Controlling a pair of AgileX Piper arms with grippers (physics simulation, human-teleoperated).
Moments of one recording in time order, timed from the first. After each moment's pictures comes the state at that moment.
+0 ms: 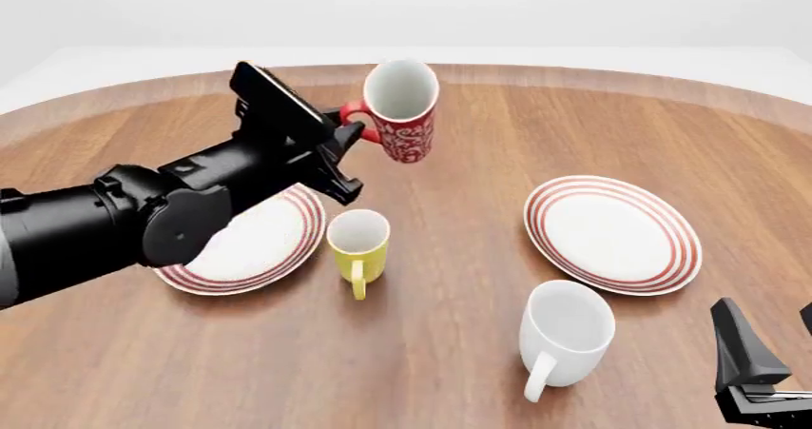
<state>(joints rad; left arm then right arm) -0.56 1.41 -0.91 -0.23 0.35 -0.02 0.04 0.00 -0.03 0.01</state>
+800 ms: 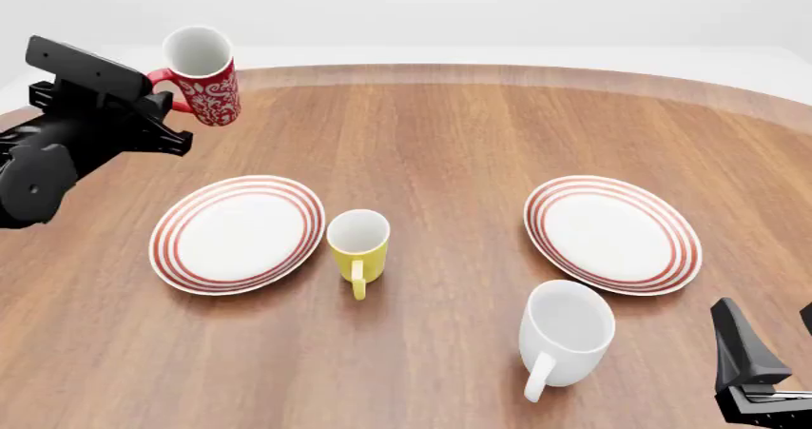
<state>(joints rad) -0.03 1.33 -0.89 -0.15 0.36 -0.02 0.04 0.00 -0.03 0.01</state>
